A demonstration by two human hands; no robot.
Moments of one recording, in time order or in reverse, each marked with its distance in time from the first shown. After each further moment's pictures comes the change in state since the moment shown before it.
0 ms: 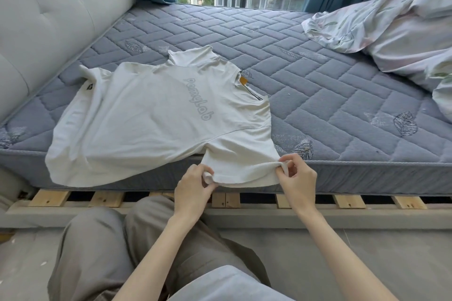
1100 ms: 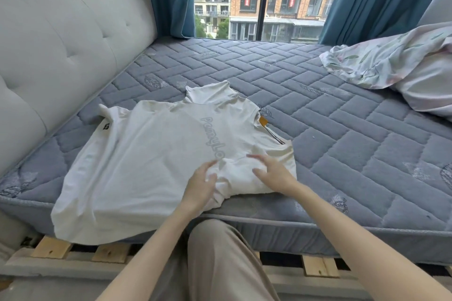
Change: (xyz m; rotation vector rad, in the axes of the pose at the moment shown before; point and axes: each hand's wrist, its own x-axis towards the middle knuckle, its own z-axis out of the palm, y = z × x) left_hand 0.149 0.002 -0.038 -0.387 -0.080 -0.145; right_hand 0.169 -0.029 0.117 -0.212 -0.679 -0.109
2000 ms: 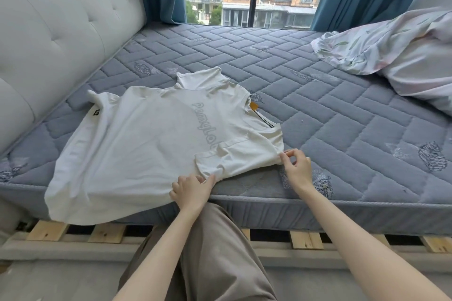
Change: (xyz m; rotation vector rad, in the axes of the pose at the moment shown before) left_hand -0.031 -0.031 0.034 0.503 0.171 -0.385; right_hand -0.055 0.063 -0.004 0.290 0.542 0.272
